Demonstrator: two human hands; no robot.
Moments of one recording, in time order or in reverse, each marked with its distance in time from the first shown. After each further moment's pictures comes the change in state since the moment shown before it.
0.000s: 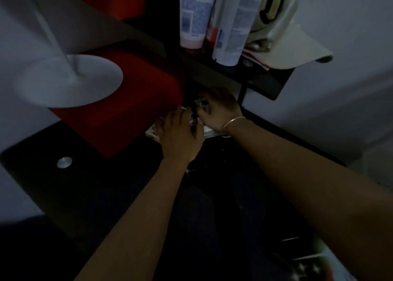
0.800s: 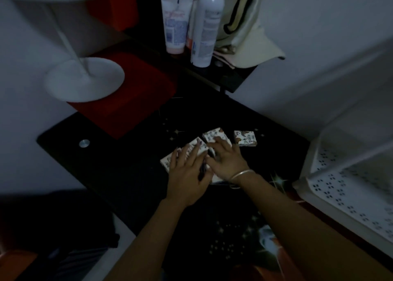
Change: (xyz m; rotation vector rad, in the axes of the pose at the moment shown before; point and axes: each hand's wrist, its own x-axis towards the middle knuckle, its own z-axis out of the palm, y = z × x) left_hand -0.151 0.035 -0.042 0.004 -0.323 0.223; right_hand -0.200 -0.015 -0.038 0.262 -0.468 0.273
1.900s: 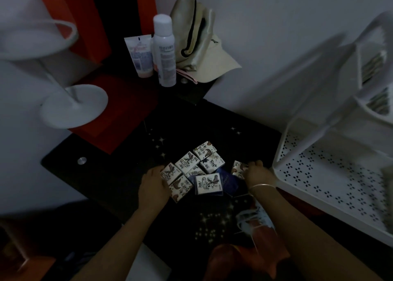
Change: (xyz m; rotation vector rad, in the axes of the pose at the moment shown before) left_hand -0.029 -0.005 -0.046 -0.173 -0.107 -0.409; right_hand -0.088 0.093 -0.029 -0.248 0.027 0.512
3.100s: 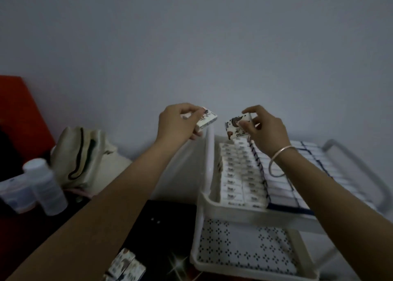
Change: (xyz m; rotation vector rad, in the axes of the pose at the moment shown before) left_hand 0.041 0.479 -0.131 -0.790 -0.194 0.638; right_hand -0.033 0.187 -0.370 0.603 0.883 -0.026
